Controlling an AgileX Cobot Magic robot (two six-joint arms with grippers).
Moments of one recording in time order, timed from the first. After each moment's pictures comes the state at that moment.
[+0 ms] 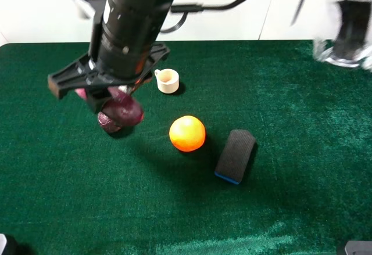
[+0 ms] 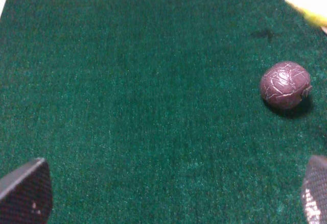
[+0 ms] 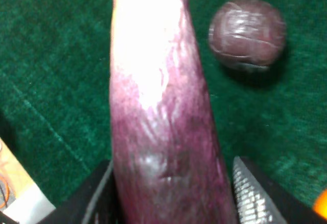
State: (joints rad) left arm 0.03 -0.01 -0.50 0.02 1.06 0.04; right arm 1.04 1.95 -1.57 0.27 0.85 0.03
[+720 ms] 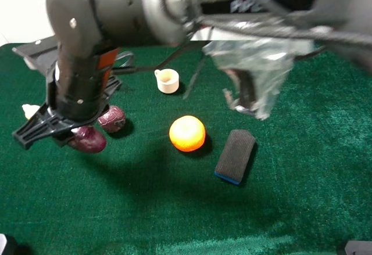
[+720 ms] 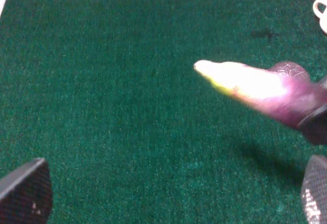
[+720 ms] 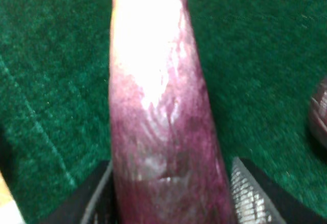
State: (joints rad) left arm 0.03 -0.01 -0.50 0.02 1.06 0.04; right arm 1.15 2.17 -1.71 0.28 0.74 -0.08
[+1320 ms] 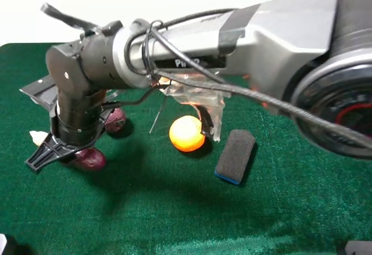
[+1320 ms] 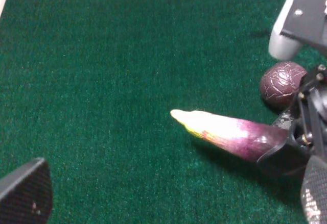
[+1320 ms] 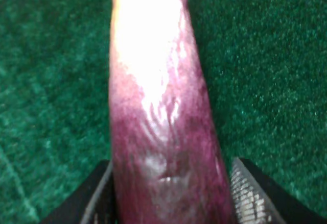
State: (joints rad) left arm 0.03 -0.01 -0.50 0.02 1.06 0.04; right arm 1.17 2.33 -1.76 0.29 0.68 -0.12
